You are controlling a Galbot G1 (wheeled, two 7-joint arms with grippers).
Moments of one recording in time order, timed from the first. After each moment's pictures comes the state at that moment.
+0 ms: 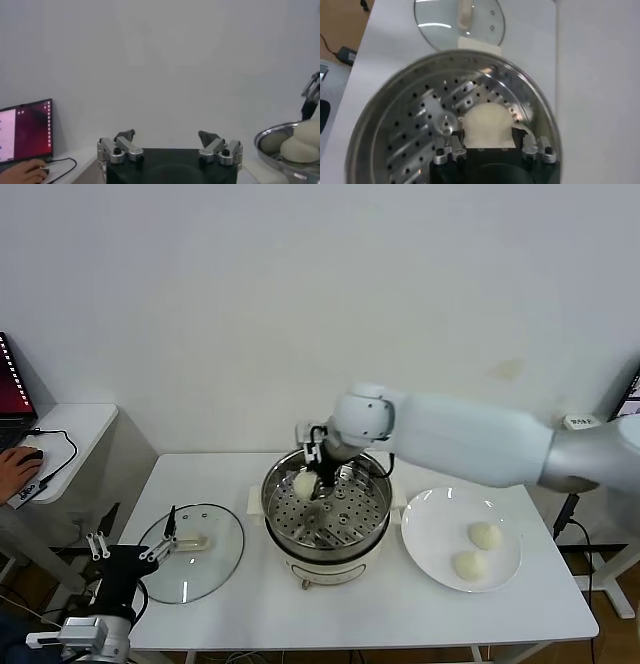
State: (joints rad) left arm 1.69 -1.23 -0.73 -2.27 -0.17 0.06 -0.14; right arm 0.44 1.20 -1.20 1.39 0.48 -0.67 -0.76
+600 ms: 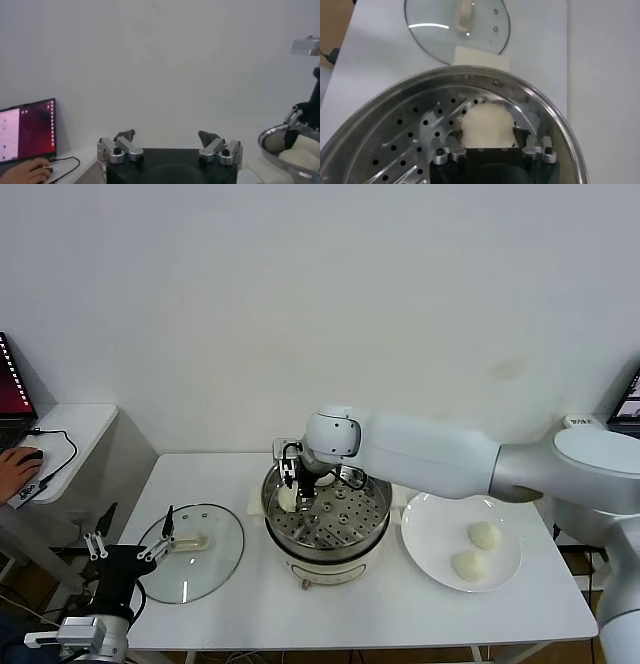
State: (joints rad) left arm 1.69 -1.22 -0.73 -2.26 -0.17 0.06 -0.14; right arm 0.43 1.23 -1.19 1.33 0.43 -0.65 -0.81
